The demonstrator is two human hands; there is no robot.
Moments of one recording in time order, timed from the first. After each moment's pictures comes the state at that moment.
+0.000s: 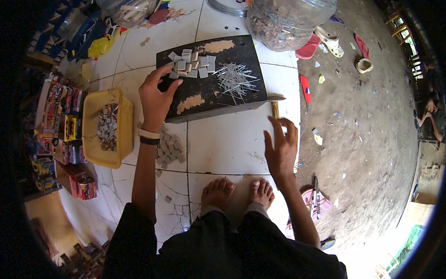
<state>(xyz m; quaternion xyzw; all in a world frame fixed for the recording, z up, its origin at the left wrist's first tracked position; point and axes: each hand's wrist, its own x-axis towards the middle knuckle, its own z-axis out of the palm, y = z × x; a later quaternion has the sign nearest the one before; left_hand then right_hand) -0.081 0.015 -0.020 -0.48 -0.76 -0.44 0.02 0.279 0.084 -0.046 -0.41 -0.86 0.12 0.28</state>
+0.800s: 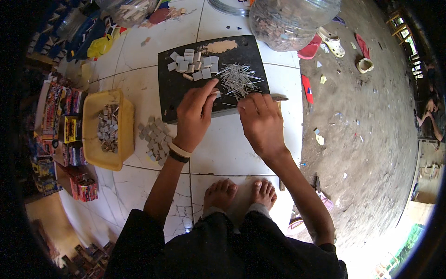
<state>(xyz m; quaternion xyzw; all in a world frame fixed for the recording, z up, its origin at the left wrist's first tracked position) 0.006 0.026 -0.037 -0.59 -0.65 -0.48 0.03 0.194 0.115 -0.001 -0.26 -0.91 0.11 0.30</state>
